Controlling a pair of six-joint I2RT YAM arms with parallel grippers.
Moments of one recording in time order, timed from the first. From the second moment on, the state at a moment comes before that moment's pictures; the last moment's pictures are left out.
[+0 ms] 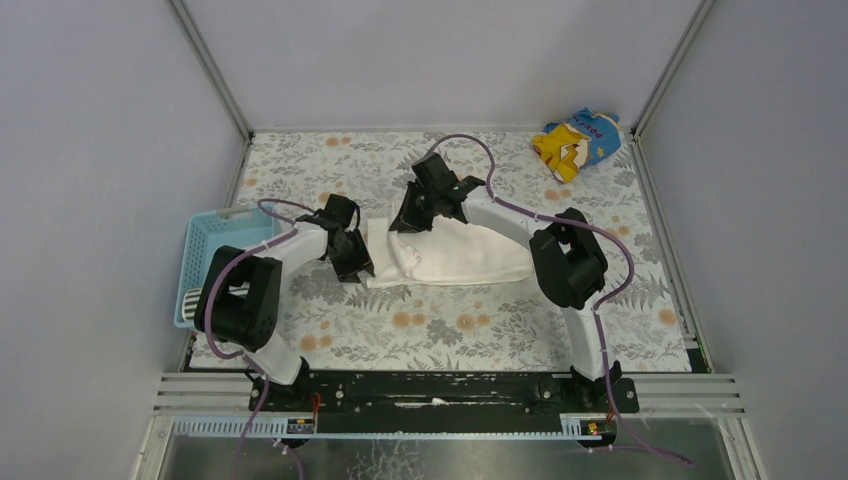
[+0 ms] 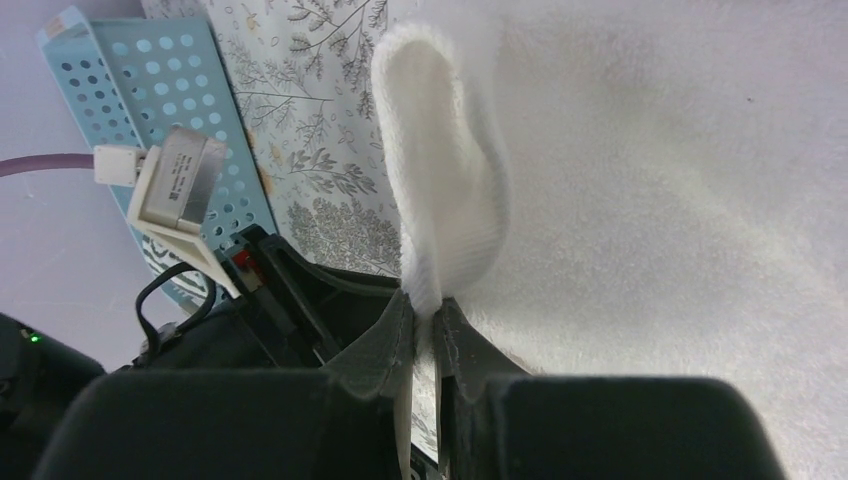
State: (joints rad) left arm -0.25 1.63 0.90 -0.53 0.15 -0.69; right arm 0.71 2.12 1.67 -0.40 -0.27 0.96
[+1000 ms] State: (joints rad) left arm -0.27 1.63 0.90 -0.53 0.13 -0.69; right arm 0.75 2.22 1.69 -0.32 -0.27 1.03
